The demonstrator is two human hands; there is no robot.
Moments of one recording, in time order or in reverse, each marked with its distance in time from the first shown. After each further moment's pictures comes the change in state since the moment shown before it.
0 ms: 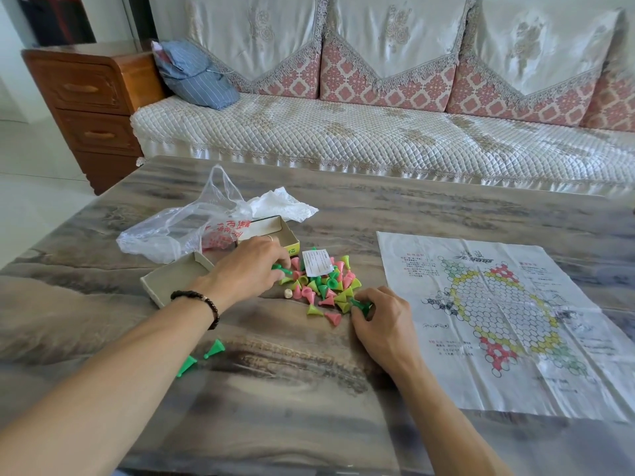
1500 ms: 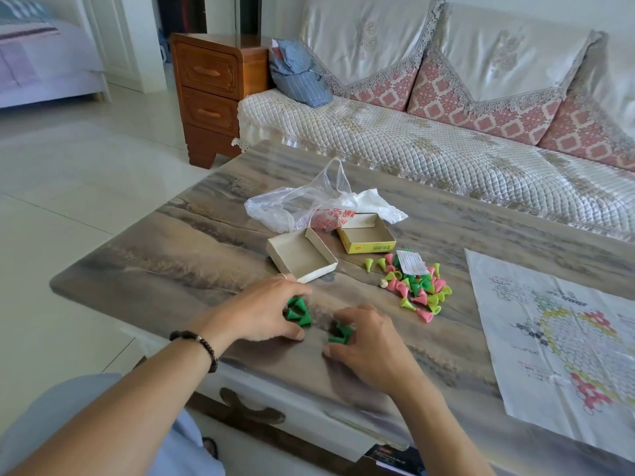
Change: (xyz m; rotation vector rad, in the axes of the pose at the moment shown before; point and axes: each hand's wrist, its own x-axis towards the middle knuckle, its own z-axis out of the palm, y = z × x) left_hand -0.161 -0.050 -0.032 -0.214 -0.244 -0.244; right_hand -0.056 -0.144 0.039 -0.086 -0.574 -0.173
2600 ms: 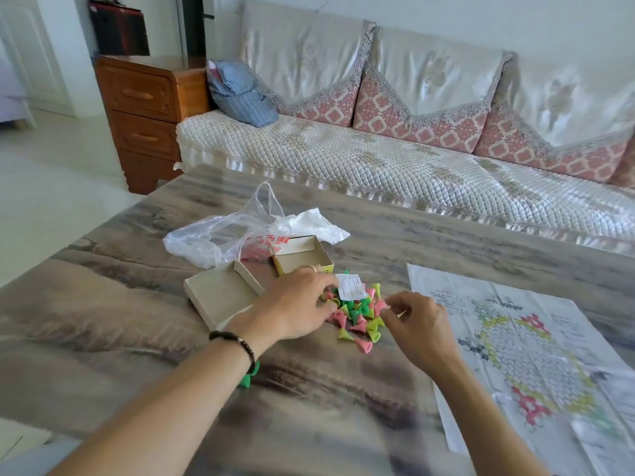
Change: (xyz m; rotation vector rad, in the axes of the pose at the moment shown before) left_hand 0.120 0.093 0.016 0.054 0.224 0.229; right_hand 0.025 0.128 -0.088 0.022 0.445 0.254
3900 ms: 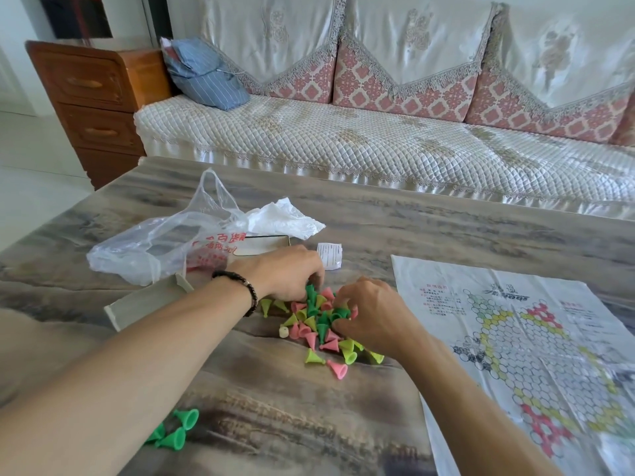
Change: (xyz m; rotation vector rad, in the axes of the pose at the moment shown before) left_hand 0.117 -0.011 0.021 0.252 -0.404 0.088; right_hand 0.062 0.011 0.026 -0.231 -0.364 -0.230
